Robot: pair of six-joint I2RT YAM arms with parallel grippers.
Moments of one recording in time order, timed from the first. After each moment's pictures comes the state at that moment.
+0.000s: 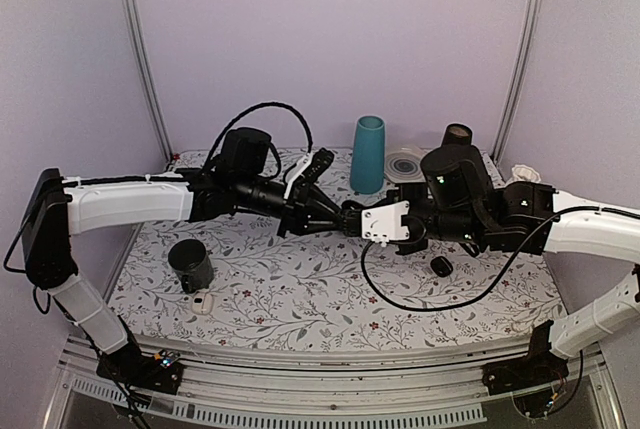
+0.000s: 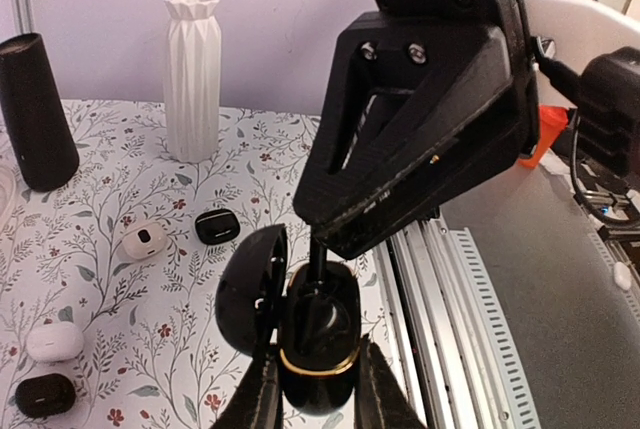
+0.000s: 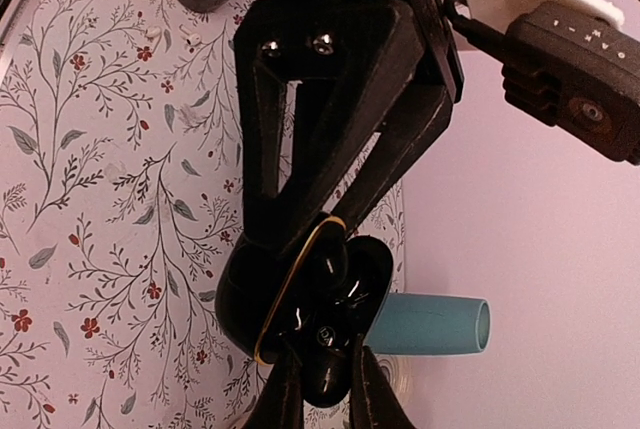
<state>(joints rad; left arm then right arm) -0.79 1.63 1.16 0.05 0.86 0.14 1.11 1.28 1.11 -0.36 0.22 -0.95</state>
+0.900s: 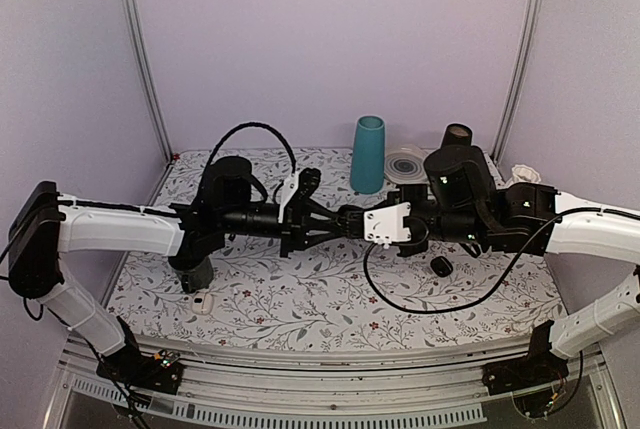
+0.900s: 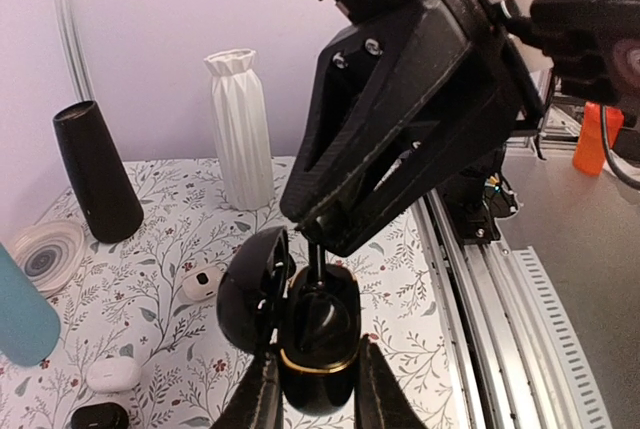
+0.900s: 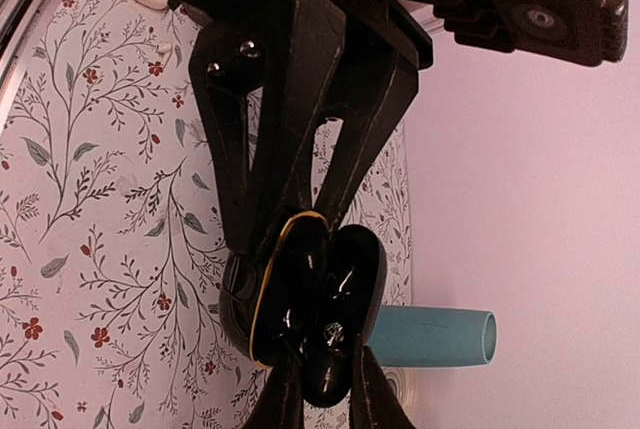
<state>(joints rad) -0.86 1.54 0.89 0.48 0.64 0.14 1.10 1.26 1.10 -0.35 0.18 -0.95</state>
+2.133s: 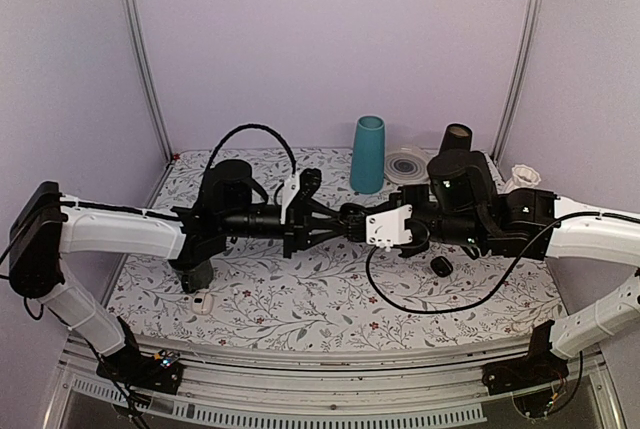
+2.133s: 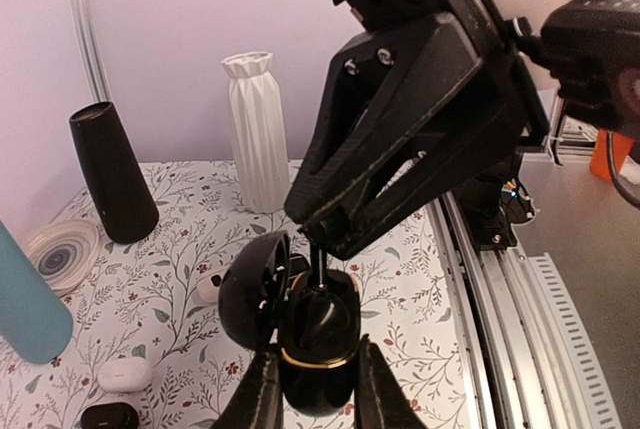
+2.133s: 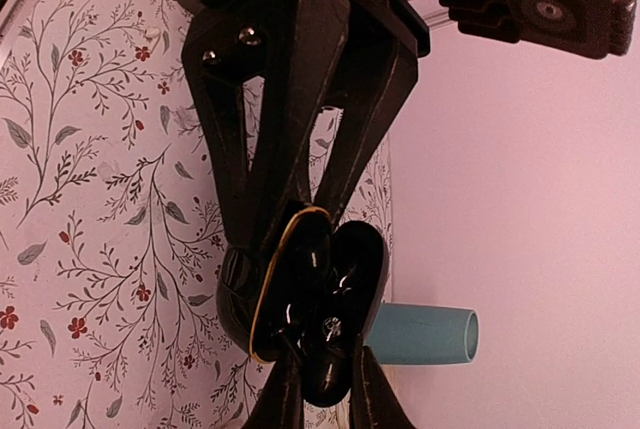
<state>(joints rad) -0.87 1.54 0.87 0.54 0.58 0.13 1.09 1.25 1.06 -0.29 0.20 -1.01</state>
